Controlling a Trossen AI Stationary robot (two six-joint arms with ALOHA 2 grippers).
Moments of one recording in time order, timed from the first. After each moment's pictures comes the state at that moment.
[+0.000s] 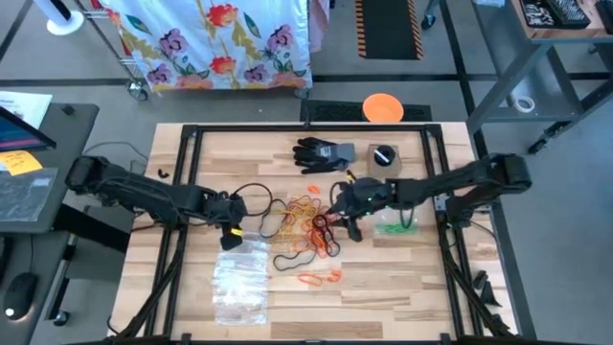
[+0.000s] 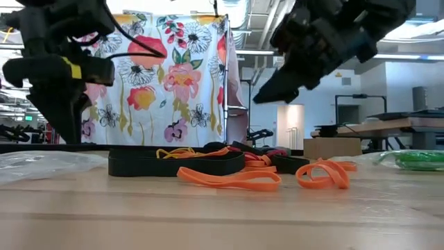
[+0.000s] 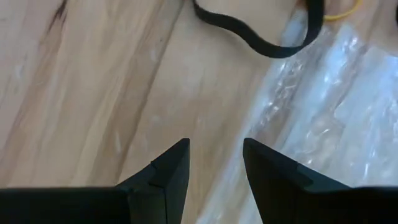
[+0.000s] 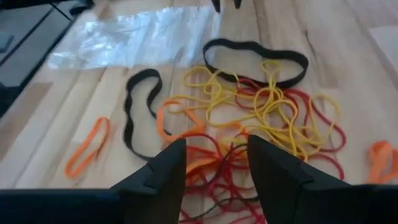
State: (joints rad) left arm -0.14 1.10 0.51 -0.58 -0.10 -0.48; right arm -0.03 1.52 0.68 0.28 -0.18 0.07
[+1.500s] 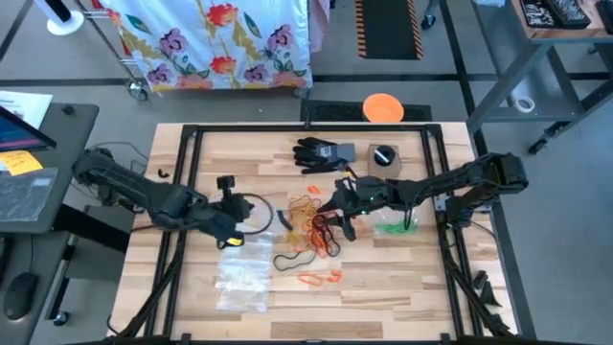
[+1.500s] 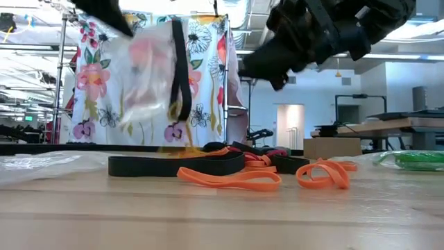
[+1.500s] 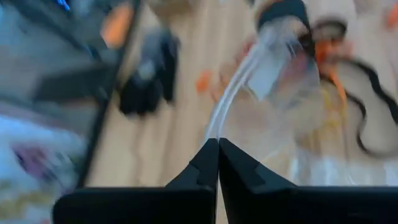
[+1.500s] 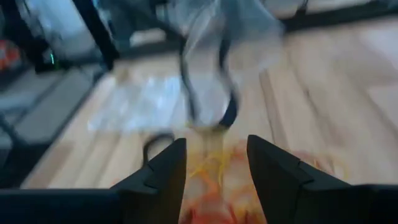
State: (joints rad) left arm -0.45 1.11 1.00 -0.81 -0.75 -0.16; right arm -0.01 1.52 0.68 0.54 -0.16 0.17
